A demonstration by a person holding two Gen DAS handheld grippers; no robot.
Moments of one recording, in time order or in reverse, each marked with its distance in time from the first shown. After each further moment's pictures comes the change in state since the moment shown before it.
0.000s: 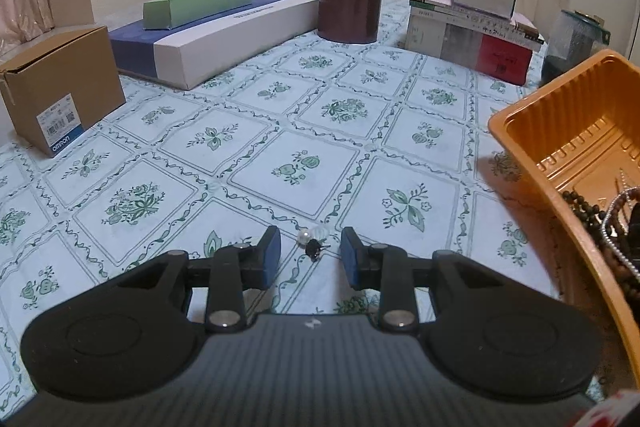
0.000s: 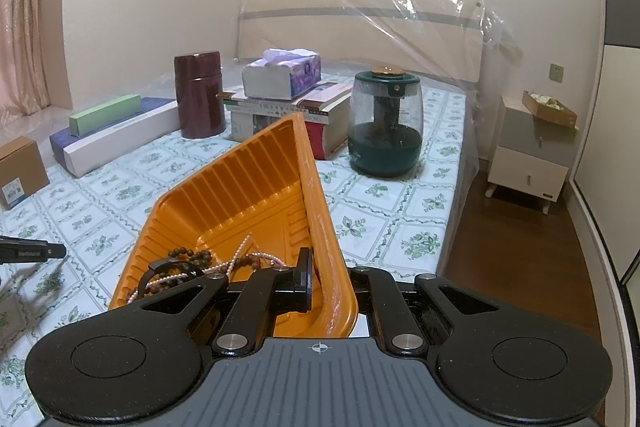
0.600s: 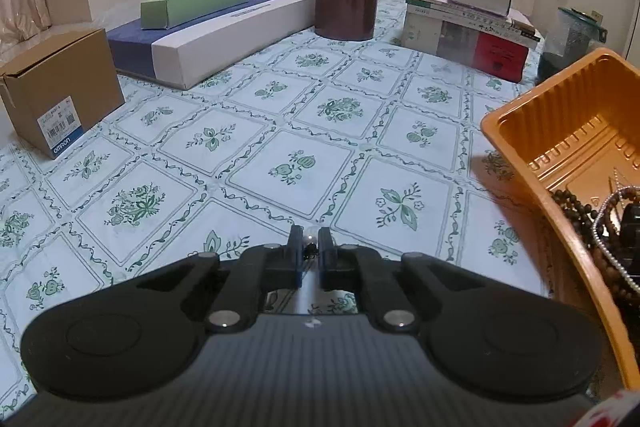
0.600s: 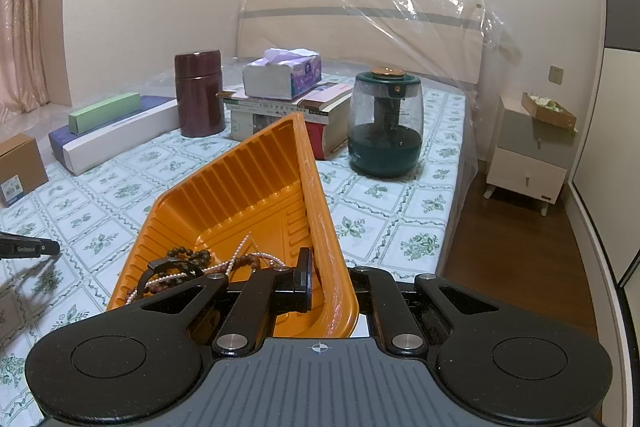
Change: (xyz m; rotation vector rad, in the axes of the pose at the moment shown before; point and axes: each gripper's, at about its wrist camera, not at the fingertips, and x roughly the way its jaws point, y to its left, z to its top) left arm -0.011 -0.003 0.005 0.008 0.019 -0.008; right arm 0.000 0.001 0.001 -0.008 0.000 -0.002
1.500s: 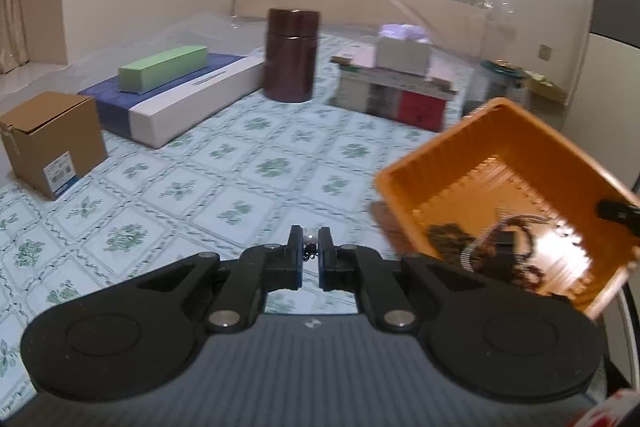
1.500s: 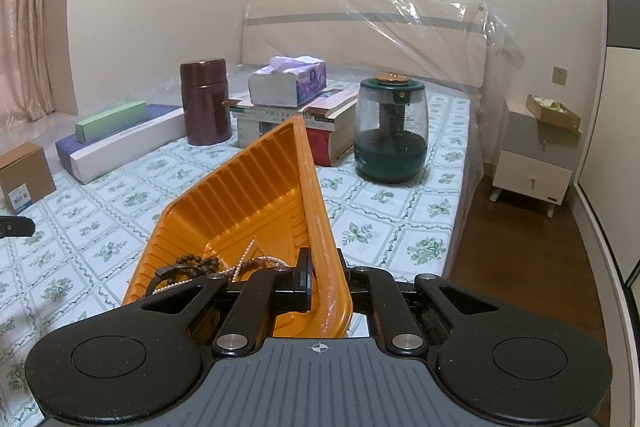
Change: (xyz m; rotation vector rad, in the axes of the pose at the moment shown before) left arm -0.103 -0.037 0.006 0.018 -0.132 -0.127; right arm -0.004 0.001 0.002 0.015 -0.017 0.018
